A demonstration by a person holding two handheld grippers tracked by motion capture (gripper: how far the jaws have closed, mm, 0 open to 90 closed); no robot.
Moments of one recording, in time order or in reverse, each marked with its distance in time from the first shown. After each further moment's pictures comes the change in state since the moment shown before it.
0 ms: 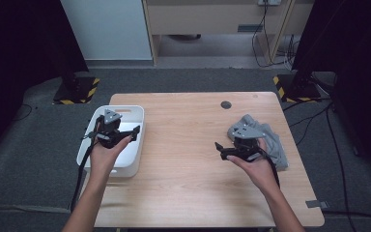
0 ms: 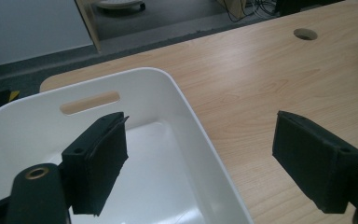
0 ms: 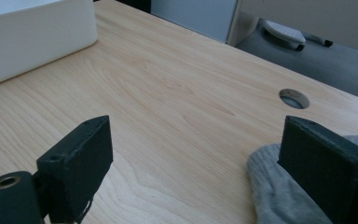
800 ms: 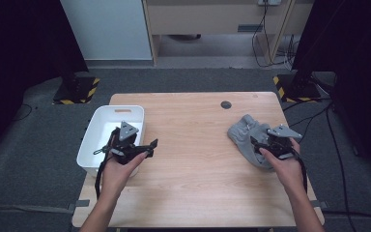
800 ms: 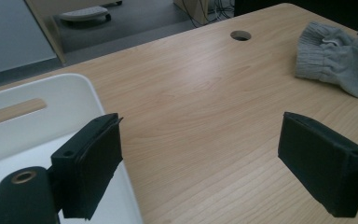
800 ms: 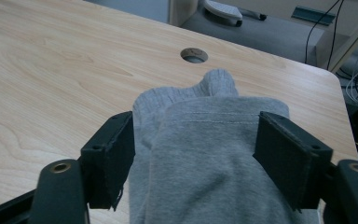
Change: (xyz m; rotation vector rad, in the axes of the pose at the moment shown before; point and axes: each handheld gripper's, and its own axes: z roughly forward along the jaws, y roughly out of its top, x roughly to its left) left arm -0.070 -0.006 -0.010 -0.021 -0.118 0.062; right arm -0.080 -0.041 -0.034 0.048 -0.206 0.101
